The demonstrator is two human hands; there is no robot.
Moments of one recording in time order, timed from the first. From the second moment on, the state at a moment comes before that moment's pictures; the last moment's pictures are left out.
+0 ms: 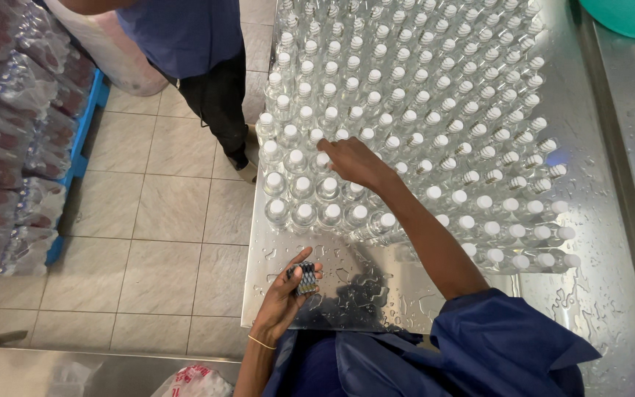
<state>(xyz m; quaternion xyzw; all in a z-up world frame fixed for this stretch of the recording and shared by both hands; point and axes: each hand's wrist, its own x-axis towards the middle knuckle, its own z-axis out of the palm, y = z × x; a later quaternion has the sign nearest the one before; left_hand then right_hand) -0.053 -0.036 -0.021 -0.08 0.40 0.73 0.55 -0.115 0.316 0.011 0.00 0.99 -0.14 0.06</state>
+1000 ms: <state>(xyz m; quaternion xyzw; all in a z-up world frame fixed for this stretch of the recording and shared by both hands) -0.045 -0.034 -0.030 -0.06 0.40 0.74 0.54 -0.002 0.187 0.042 -0.02 0.78 -0.61 0.12</state>
